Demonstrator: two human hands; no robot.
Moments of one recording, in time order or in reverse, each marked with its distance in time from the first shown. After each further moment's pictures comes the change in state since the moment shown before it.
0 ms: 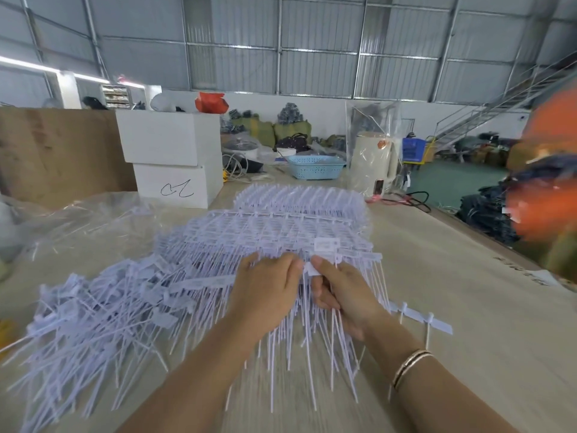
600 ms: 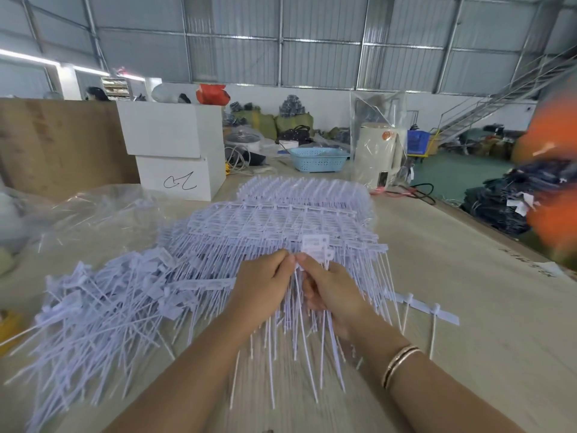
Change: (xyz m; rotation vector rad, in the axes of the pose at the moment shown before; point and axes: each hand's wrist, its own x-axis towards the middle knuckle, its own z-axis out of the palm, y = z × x) left_hand -0.008 -0.024 0.014 -0.484 0.010 -0.112; right_hand 0.001 0.012 0.027 -0.133 0.126 0.095
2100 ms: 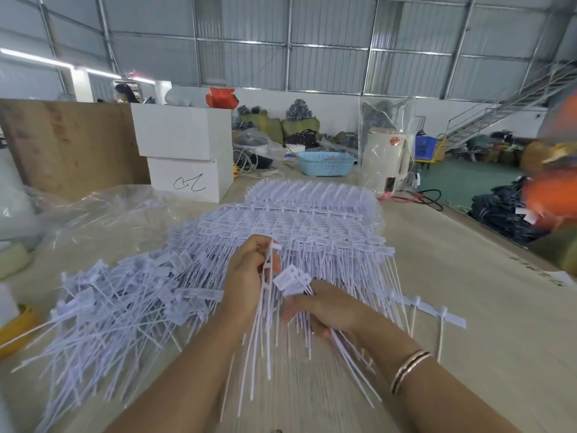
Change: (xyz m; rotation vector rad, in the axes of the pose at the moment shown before) left_hand 0.005 -0.006 -0.018 -0.790 0.218 -0.199; right_hand -0.006 -0.011 0.003 -0.491 -0.401 0.115
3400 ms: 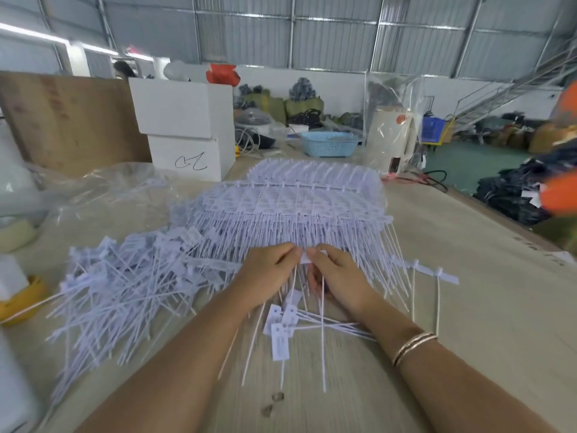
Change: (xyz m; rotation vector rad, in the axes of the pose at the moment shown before) left_hand -0.013 -0.013 -0.002 0.794 -0.367 0.061; right_hand 0.008 0.029 0.003 0.171 0.321 -0.351
